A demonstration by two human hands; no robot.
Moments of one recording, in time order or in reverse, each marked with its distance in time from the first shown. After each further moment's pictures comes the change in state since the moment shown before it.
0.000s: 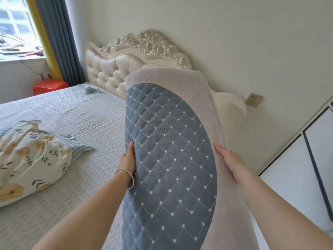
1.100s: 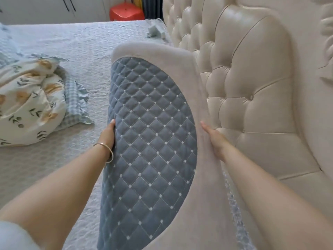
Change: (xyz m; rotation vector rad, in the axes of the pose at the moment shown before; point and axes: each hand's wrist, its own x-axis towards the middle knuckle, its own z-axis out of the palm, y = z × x) left_hand 0.472 0.064 0.103 -0.387 0.677 -0.393; right_hand 0.651 -0.114 0.302 -0.314 -0.856 0.092
